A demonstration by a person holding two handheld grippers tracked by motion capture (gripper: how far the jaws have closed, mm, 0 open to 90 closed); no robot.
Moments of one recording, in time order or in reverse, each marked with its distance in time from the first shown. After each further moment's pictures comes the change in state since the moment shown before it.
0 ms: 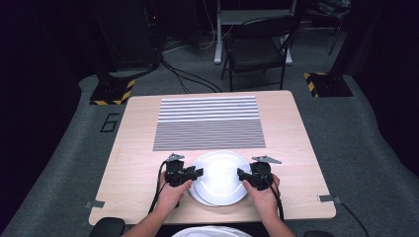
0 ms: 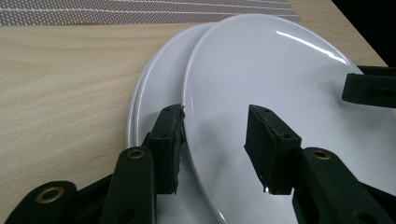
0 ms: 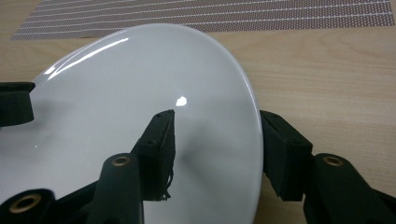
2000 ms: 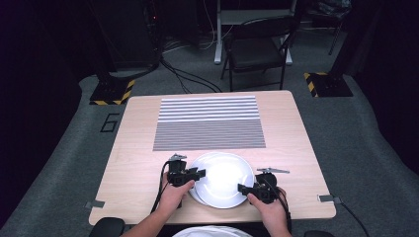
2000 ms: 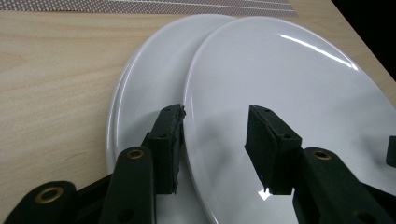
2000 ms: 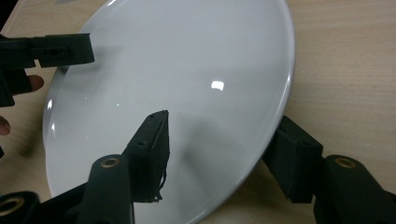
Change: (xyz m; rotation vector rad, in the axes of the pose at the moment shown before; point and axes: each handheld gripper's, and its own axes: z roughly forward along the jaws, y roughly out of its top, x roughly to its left) left arm -0.006 0.001 0.007 0.019 -0.008 -0.018; right arm -0.002 -0.023 -0.032 0.144 0.123 0.092
